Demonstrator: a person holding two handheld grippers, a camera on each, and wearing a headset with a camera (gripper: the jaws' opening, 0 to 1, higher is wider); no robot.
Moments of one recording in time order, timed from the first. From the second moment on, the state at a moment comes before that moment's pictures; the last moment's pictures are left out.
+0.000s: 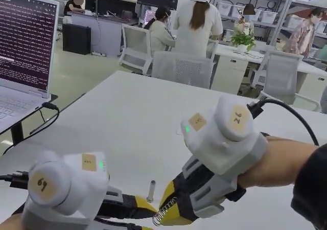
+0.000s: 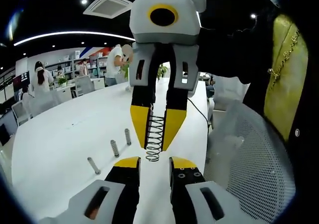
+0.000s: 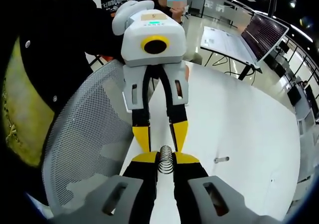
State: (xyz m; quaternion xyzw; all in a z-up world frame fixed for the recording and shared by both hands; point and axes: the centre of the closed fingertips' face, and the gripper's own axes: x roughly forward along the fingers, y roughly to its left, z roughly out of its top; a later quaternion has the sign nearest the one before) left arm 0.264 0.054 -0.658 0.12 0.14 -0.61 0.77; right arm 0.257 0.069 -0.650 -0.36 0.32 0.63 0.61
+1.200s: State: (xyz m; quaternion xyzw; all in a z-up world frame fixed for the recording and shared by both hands) left arm 0.291 0.091 -0.668 0.09 0.17 -0.53 0.82; right arm 0.269 0.063 -0.649 -0.38 0.32 0.61 0.61
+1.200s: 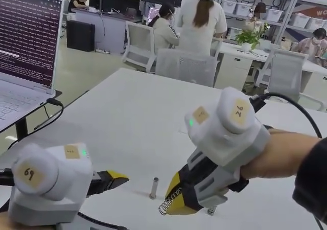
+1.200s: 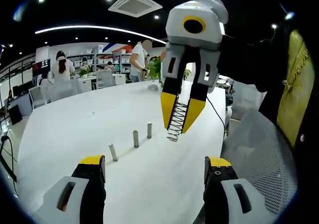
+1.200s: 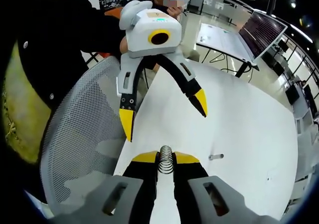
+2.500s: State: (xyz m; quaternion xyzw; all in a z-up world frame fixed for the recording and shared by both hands) left arm 0.307 0.129 -0.689 0.10 0.17 -0.49 0.85; right arm 0.373 0.050 -0.654 -0.45 0.37 0.57 0.58
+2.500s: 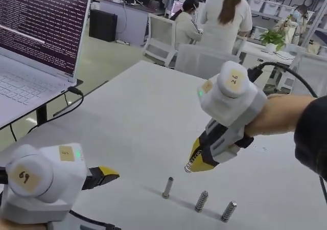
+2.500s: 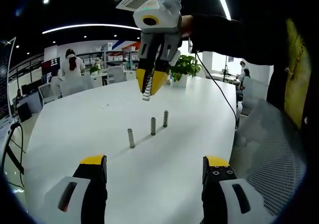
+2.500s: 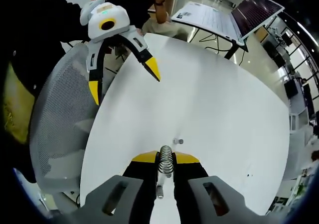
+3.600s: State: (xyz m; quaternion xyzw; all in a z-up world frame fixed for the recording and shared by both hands) left arm 0.310 0.135 -0.697 0.10 0.19 -0.49 0.85; right arm 0.409 0.062 -0.721 -0.47 0.43 0.57 0.53
